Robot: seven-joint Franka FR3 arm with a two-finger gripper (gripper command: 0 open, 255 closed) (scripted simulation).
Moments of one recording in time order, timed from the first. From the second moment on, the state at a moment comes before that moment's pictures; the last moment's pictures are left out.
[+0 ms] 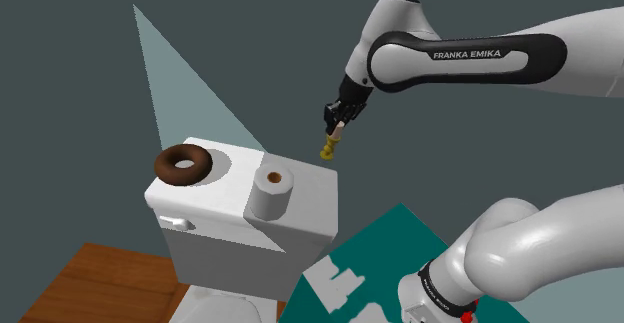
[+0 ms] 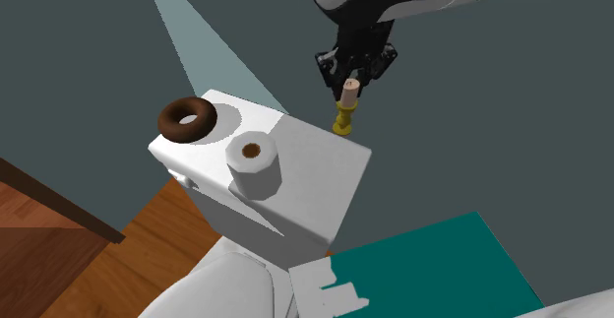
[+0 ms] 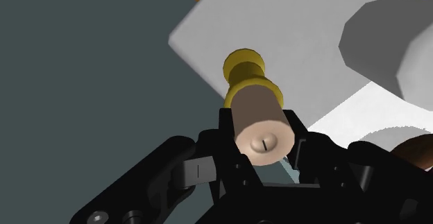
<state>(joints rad) 0.08 -0.39 0.06 -2.40 0.04 2.12 0.12</state>
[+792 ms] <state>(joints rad) 0.14 -0.16 0.17 -2.11 0.03 2.07 0.30</state>
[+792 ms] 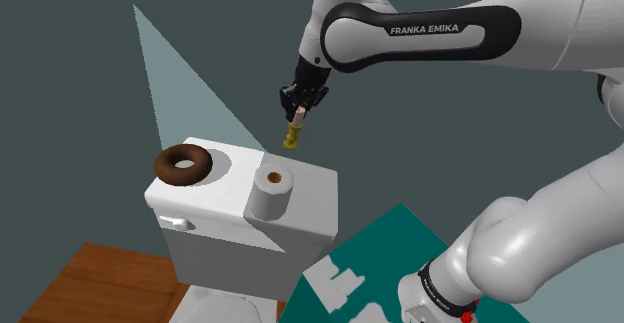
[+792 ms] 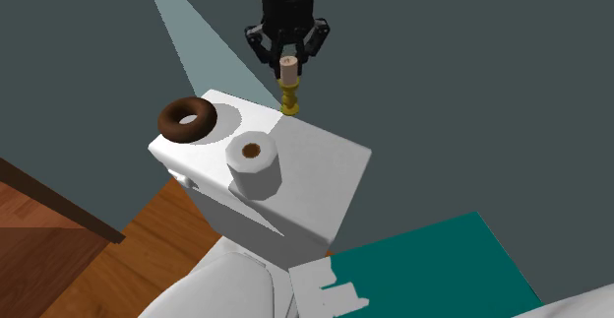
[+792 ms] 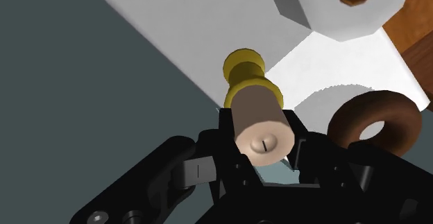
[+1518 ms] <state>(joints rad) 0.23 0.20 0.27 -1.64 -0.09 1.94 0.52</state>
